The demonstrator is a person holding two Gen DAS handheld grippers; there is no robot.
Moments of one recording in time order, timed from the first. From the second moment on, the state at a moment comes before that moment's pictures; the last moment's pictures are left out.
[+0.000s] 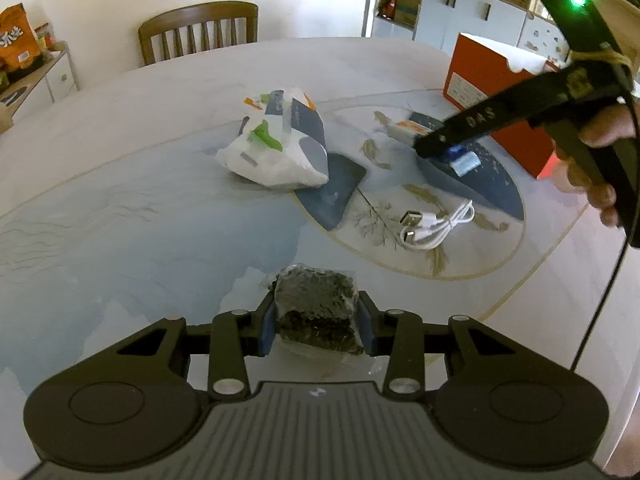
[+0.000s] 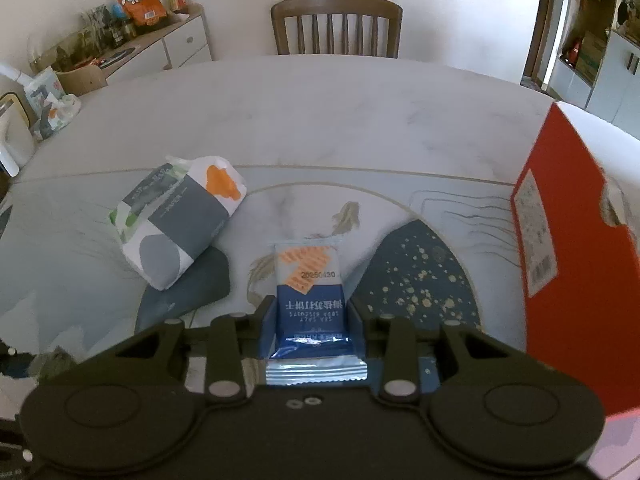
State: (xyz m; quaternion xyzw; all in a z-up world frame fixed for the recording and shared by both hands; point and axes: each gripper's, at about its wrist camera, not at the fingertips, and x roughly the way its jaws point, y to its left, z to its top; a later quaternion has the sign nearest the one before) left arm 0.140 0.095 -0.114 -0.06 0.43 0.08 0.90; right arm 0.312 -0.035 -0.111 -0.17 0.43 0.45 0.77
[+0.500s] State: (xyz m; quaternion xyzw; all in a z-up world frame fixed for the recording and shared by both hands) left arm 0.163 0.075 -0.082 -0.05 0.40 0.06 0.91; right arm 0.304 -0.077 -0.088 -0.14 0.44 0.44 0.77
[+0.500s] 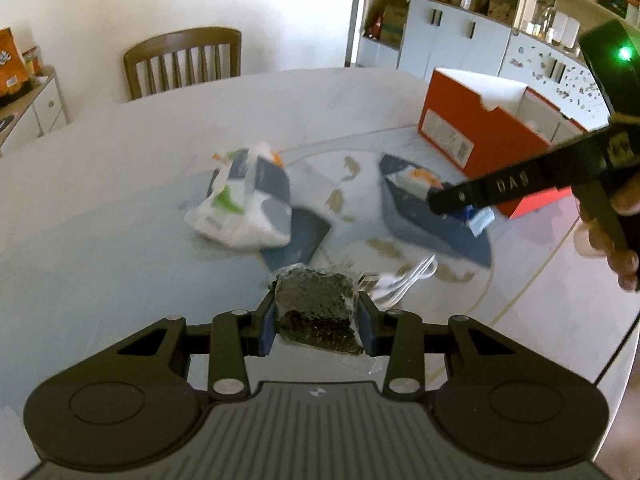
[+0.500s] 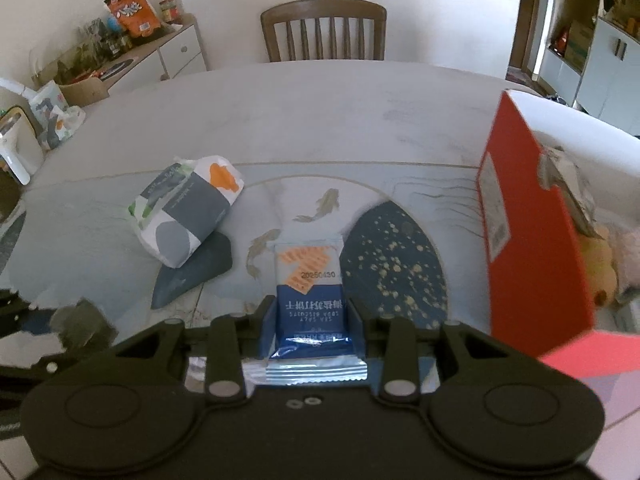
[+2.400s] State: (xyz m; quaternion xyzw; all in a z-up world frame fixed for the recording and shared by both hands) left arm 0.300 -0.091 0.005 0.01 0.34 -0.10 0.94; right arm 0.395 -0.270 -0.004 -0.08 0.40 0.38 0.83
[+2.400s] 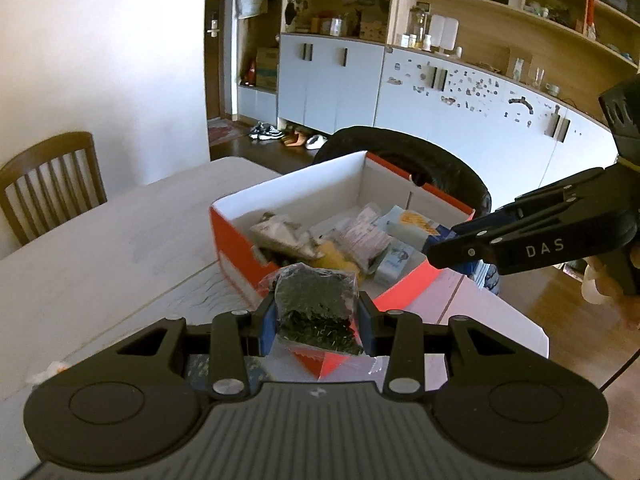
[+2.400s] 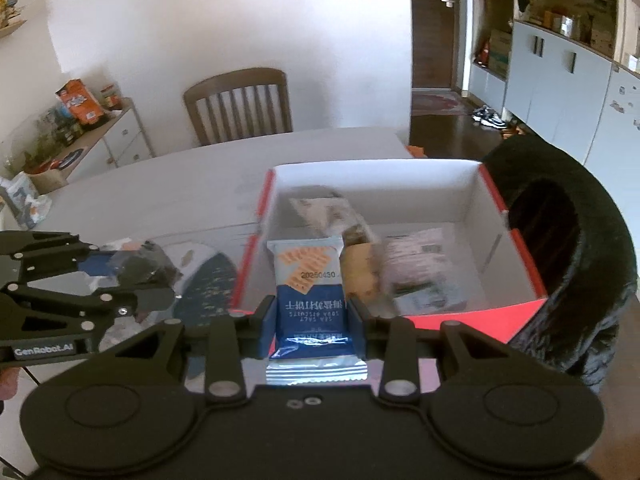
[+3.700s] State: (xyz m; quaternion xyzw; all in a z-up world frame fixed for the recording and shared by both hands) left arm 0.462 -0.149 -0.068 0.04 0.52 -0.05 0.85; right arm 0.526 -0.284 -0.077 -0.11 0.45 0.34 0.82
